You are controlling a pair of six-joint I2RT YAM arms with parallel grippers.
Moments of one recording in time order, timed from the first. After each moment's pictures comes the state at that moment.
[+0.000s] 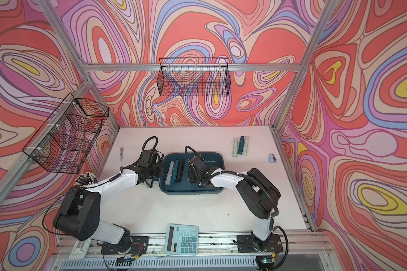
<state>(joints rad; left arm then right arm) -0.35 1.49 0.84 -0.28 -0.03 -0.46 0.77 1.84 1.08 -0.12 0.05 0.69</state>
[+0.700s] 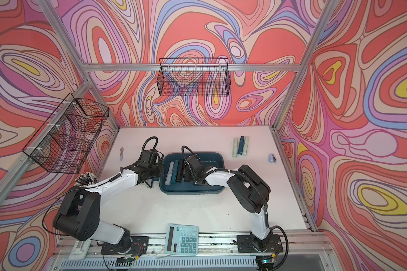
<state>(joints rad) -0.35 1.49 0.84 -0.28 -0.03 -0.46 0.77 1.95 1.15 -0.03 -0.01 0.74</state>
